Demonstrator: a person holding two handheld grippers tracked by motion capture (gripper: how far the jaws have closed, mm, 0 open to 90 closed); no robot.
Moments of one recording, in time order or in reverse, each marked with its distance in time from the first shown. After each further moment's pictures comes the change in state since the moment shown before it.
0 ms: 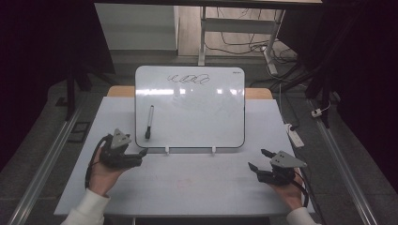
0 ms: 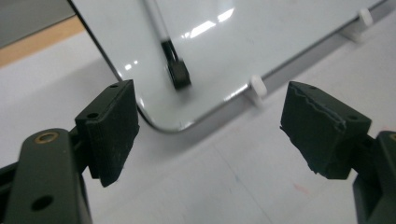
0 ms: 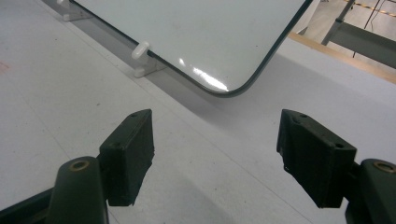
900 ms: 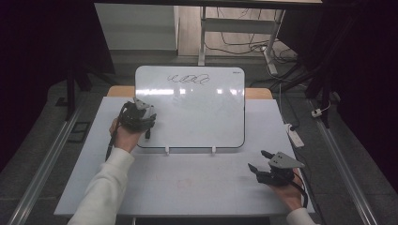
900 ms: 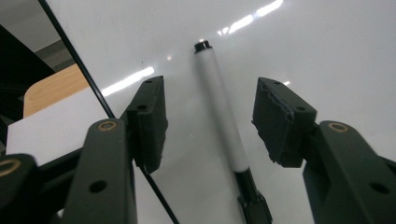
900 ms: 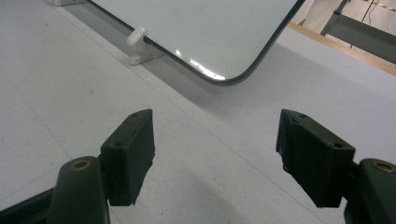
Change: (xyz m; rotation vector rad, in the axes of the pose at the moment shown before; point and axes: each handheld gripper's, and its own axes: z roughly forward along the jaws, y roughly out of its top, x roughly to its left) left arm 0.033 0.070 0.081 0.050 0.151 -0.031; right arm 0.002 -0.004 0.003 0.036 -0.018 -0.008
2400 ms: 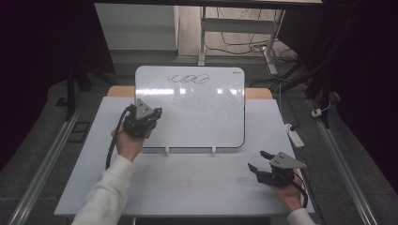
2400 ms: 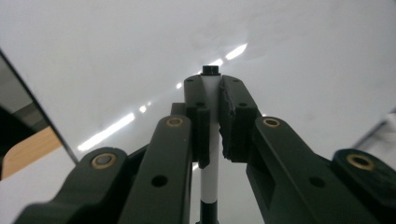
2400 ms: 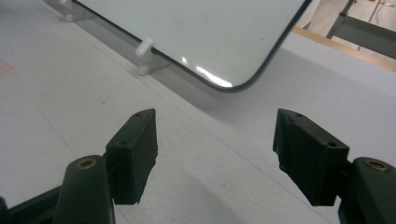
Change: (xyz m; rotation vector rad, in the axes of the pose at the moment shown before) left arm -0.030 0.007 -0.051 -0.209 -0.107 0.091; right arm 0.001 0.000 -0.002 -0.031 0.025 0.034
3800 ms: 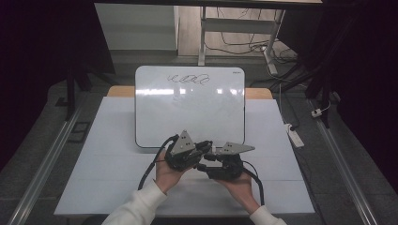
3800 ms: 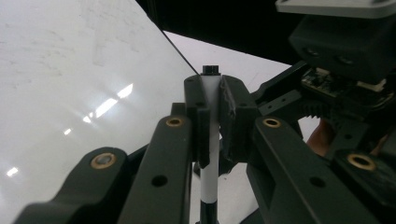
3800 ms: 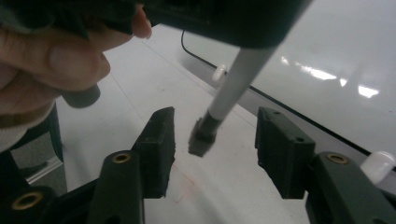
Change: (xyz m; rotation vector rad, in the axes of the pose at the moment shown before) left arm -0.130 -0.002 0.008 -0.168 -0.445 0.040; right arm 0.100 0.088 0.075 0.014 0.396 0.210
